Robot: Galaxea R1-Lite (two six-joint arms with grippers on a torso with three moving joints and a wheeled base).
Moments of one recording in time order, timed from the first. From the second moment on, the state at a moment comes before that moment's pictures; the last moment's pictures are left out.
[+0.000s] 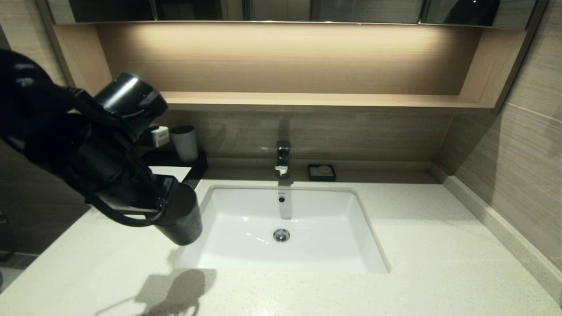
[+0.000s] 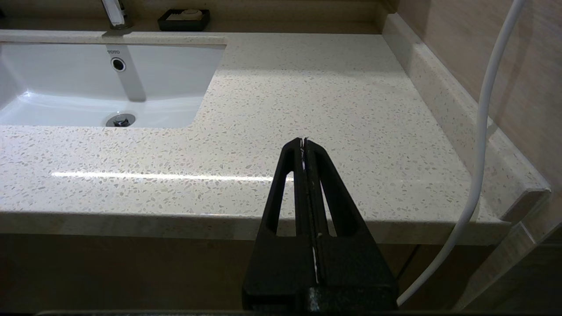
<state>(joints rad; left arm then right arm) -0.37 1.66 -1.52 0.90 0.19 -0.25 0.00 0.00 0.00 0.00 0.00 -0.01</state>
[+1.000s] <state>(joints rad) 0.01 1.69 -1.73 0.91 0.18 -0.02 0.00 0.00 0.00 0.00 0.00 -0.01</state>
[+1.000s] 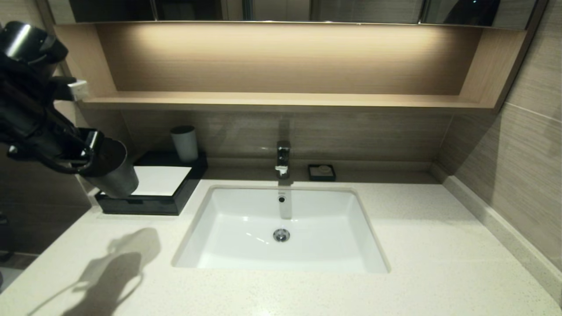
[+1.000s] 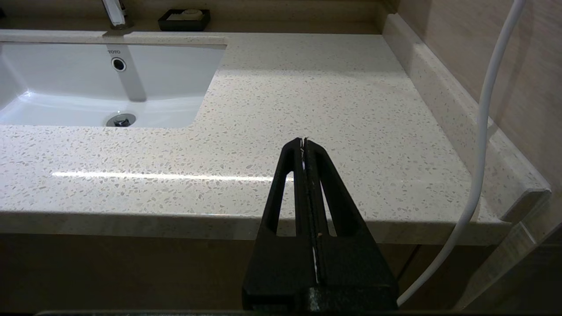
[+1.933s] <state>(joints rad) 0.22 1.99 -1.93 0.71 0.11 0.05 0.00 0.00 0.00 0.00 0.00 -0.01</state>
